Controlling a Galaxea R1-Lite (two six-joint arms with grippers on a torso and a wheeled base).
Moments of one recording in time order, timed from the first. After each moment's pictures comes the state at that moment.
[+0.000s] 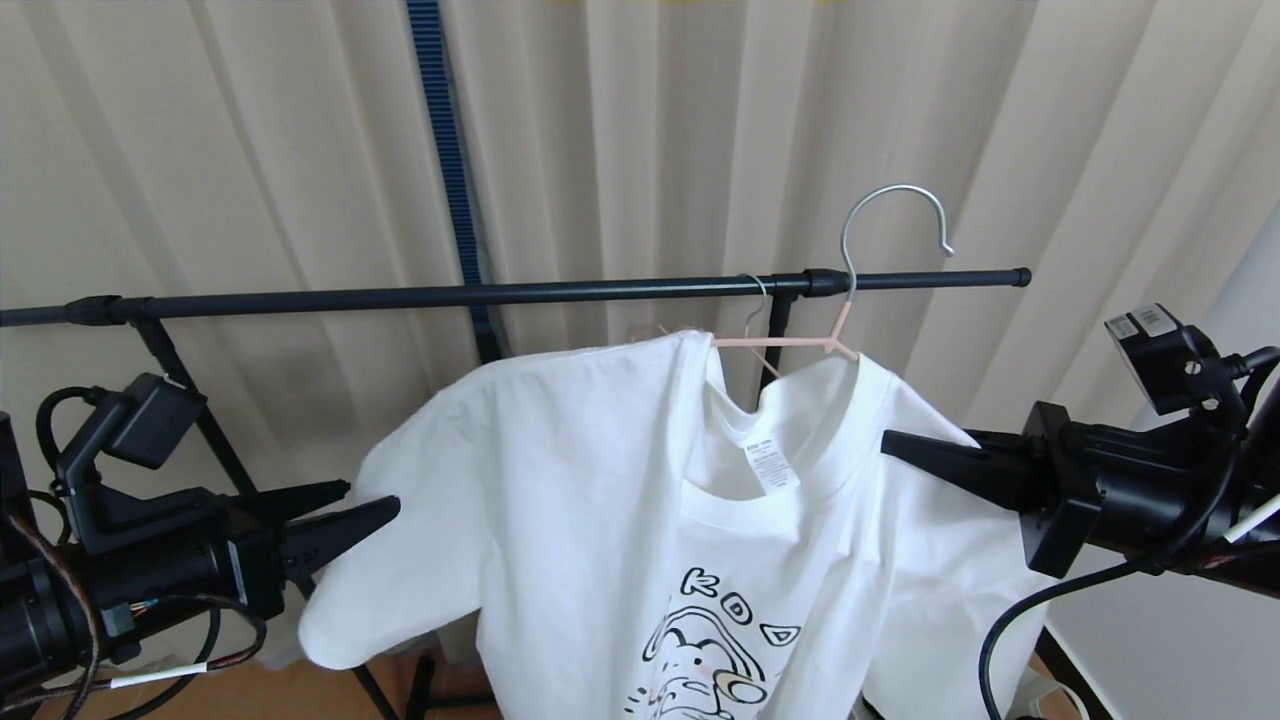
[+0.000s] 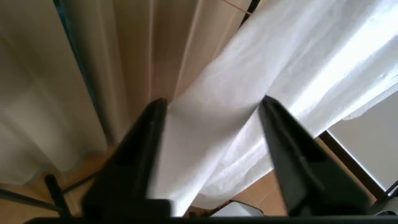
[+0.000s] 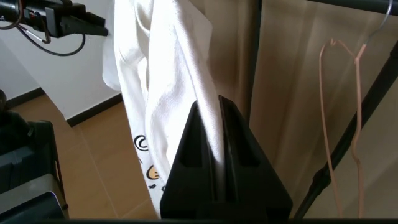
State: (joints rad) left arm -0.08 1.32 -0.37 -0.61 -0.50 -0.04; right arm 0.25 1.52 -0.45 -0.99 0.78 0.10
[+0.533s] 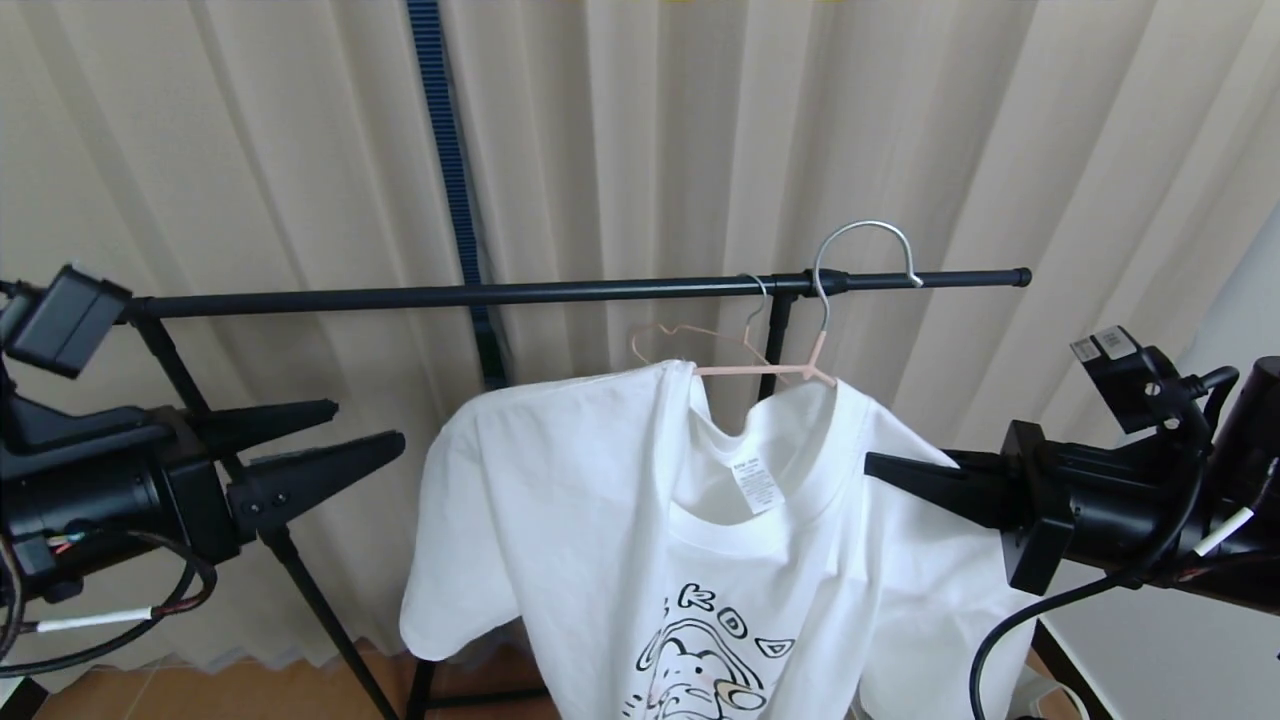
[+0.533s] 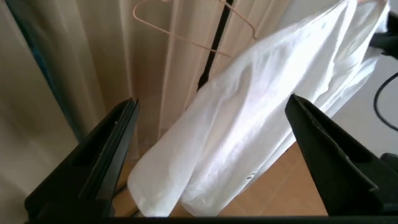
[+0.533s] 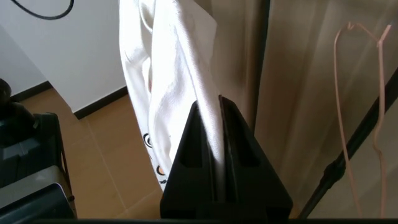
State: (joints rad) left arm -0.12 1.23 -0.60 -0.42 -0.58 -0.05; right arm 0.28 1.55 -0.43 -0.99 0.77 0.09
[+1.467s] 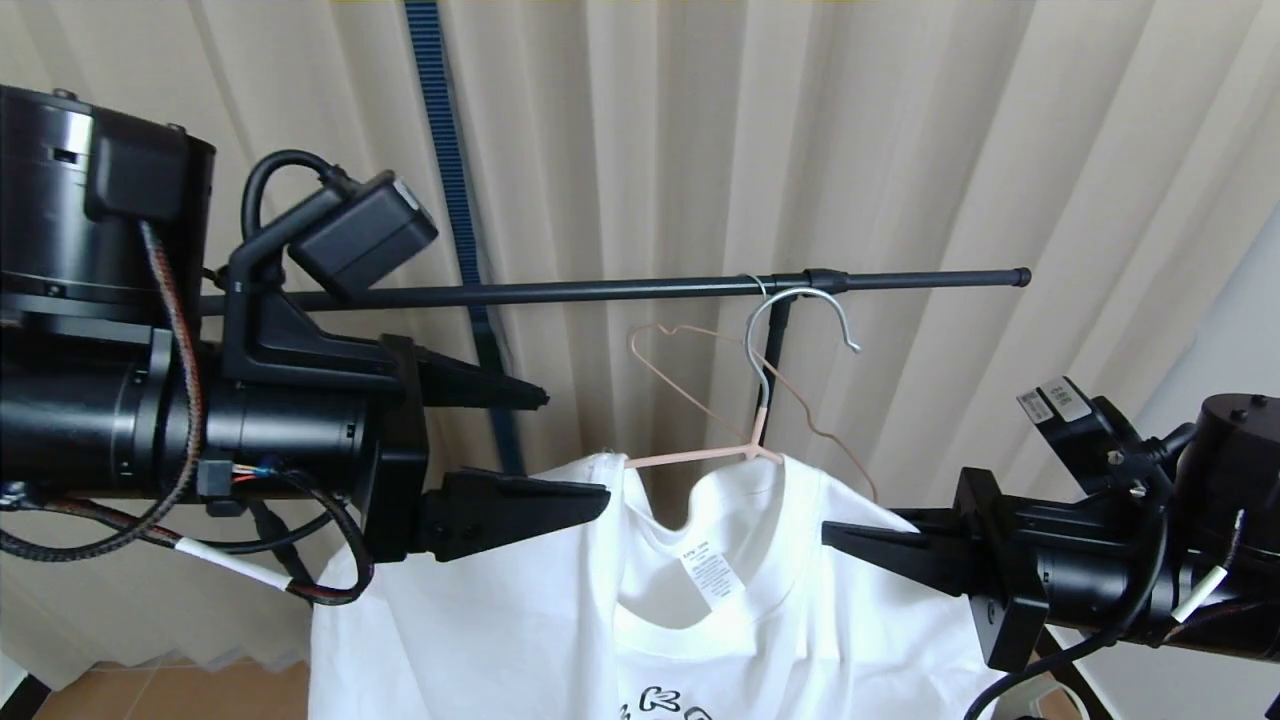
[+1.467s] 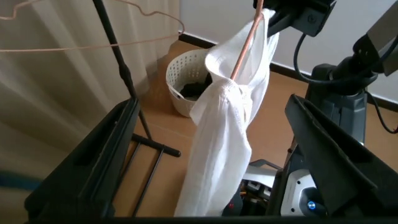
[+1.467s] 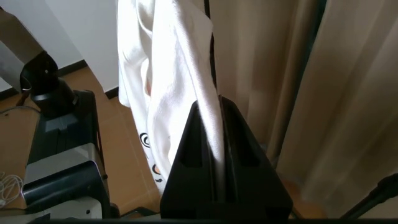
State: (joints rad) left arm -0.54 1.43 -1.08 0.12 -0.57 0.24; right arm 0.42 1.56 -0.38 -0.99 0.77 0.07
